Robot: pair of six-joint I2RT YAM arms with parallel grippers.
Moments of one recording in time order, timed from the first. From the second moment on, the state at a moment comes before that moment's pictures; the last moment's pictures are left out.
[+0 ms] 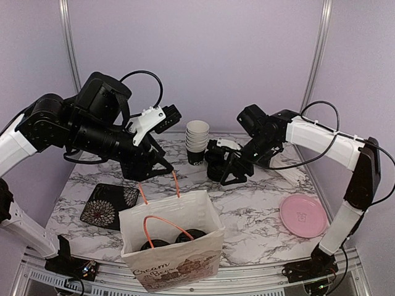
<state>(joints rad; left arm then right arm) -1.17 1.39 1.73 -1.03 -0.05 0.03 0.64 1.70 1.54 -0.99 -0.50 -0.58</state>
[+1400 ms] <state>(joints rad) -1.12 1.40 1.76 -0.96 -0.26 0.14 0.47 1.80 1.57 -0.97 -0.49 -0.55</state>
